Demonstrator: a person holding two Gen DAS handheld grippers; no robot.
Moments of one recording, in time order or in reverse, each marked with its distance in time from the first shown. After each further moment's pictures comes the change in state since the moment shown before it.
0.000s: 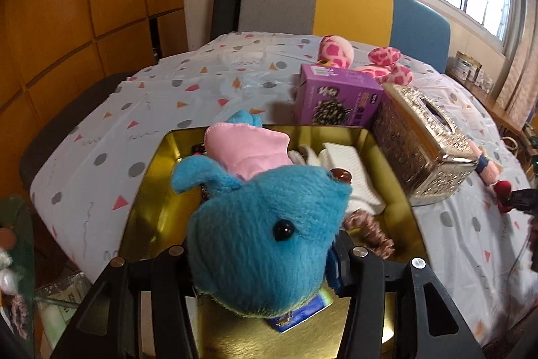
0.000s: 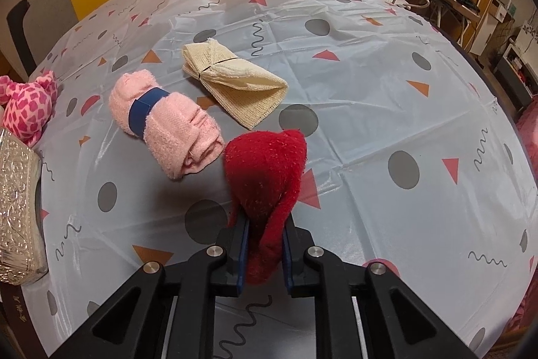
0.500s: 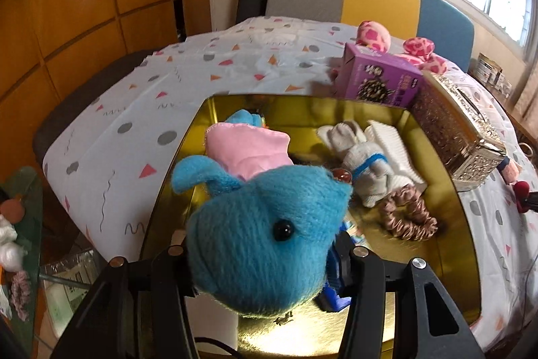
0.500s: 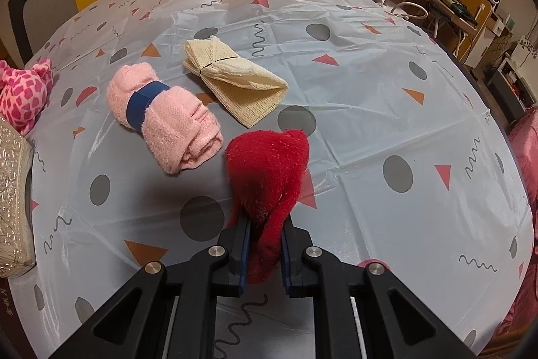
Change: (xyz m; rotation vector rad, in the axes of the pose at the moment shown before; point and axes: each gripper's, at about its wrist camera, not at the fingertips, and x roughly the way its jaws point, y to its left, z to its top) left arm 0.014 0.040 -0.025 -0.067 0.059 0.060; right arm 0.000 0.007 -0.002 -0.042 -0.012 -0.051
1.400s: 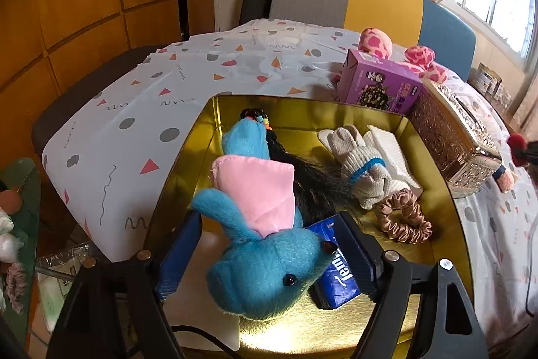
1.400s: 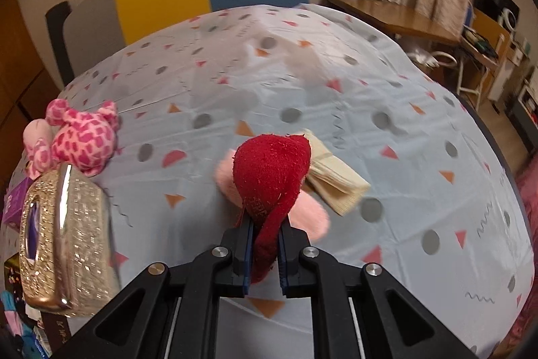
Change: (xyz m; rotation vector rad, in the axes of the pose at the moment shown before) left arm -0.009 0.005 0.001 -0.037 -0.020 -0.021; right arm -0.069 0.085 0.056 -0.066 -0.148 0.127
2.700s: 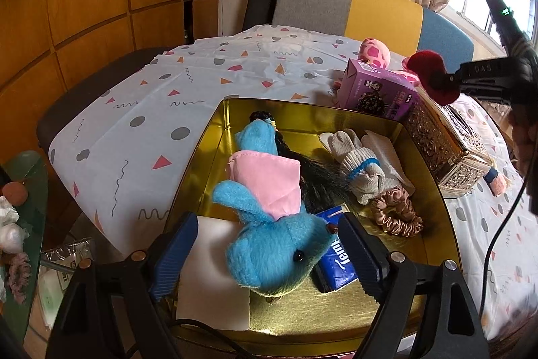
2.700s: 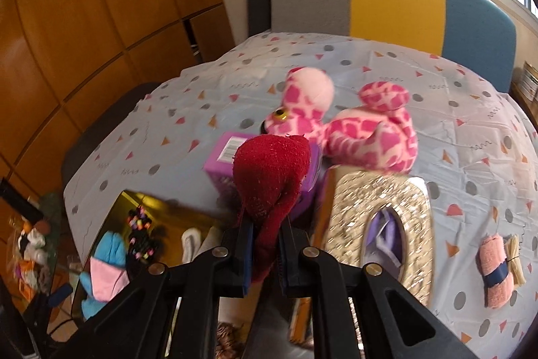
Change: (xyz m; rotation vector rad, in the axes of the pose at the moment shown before) left arm -0.021 0.011 -0.007 -0.019 -0.016 -0.013; right arm -0.064 0.294 -0.047 -0.507 -0.002 0.479
